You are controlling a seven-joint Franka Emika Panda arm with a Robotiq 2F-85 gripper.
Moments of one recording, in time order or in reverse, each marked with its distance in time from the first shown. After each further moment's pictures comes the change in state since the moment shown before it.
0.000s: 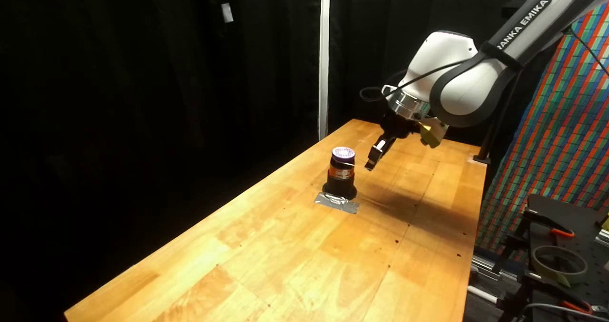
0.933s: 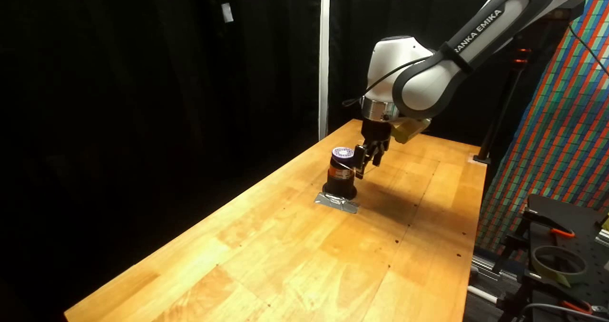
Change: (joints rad) arm 0.122 0.145 -0.143 0.290 -0.166 -0.437 0.293
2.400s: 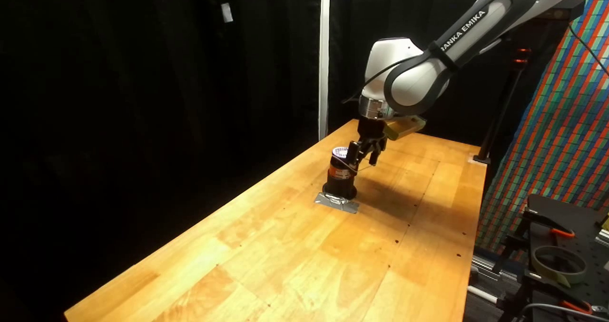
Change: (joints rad) arm -0.033 0.044 0.011 0.056 0.065 -0.002 0.012
